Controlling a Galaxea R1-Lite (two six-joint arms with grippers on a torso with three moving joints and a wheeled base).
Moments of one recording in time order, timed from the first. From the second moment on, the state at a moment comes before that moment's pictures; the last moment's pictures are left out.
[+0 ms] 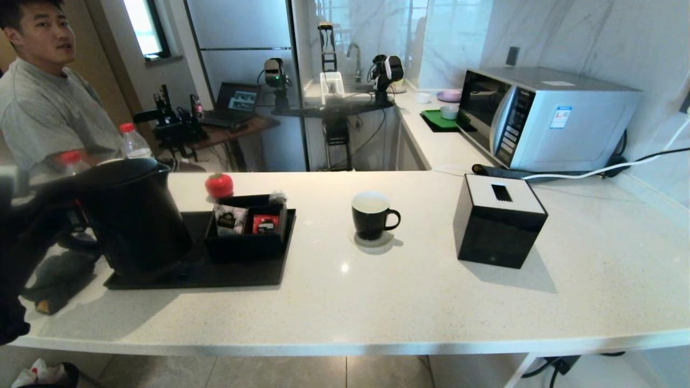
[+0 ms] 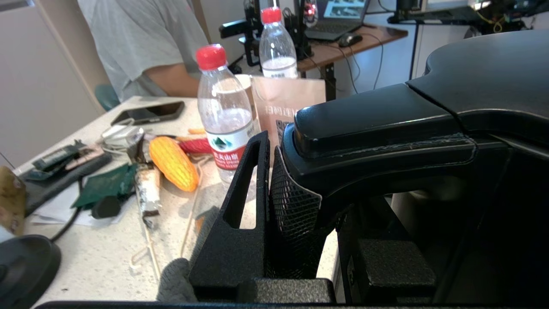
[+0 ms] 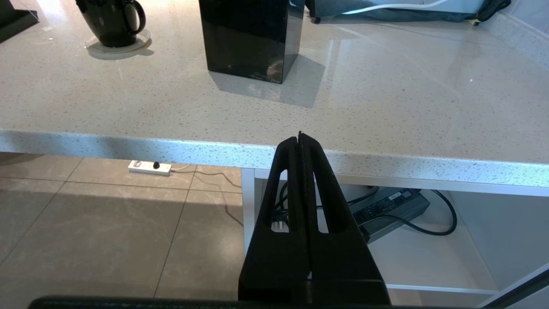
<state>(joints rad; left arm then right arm) 0.50 1.95 -0.57 -1.52 -0.12 0.06 0.00 0.00 0.00 0.00 0.03 -0.06</state>
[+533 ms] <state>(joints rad) 0.48 1.87 -0.51 -1.52 -0.12 0.05 0.00 0.00 0.00 0.00 0.03 -0.06</state>
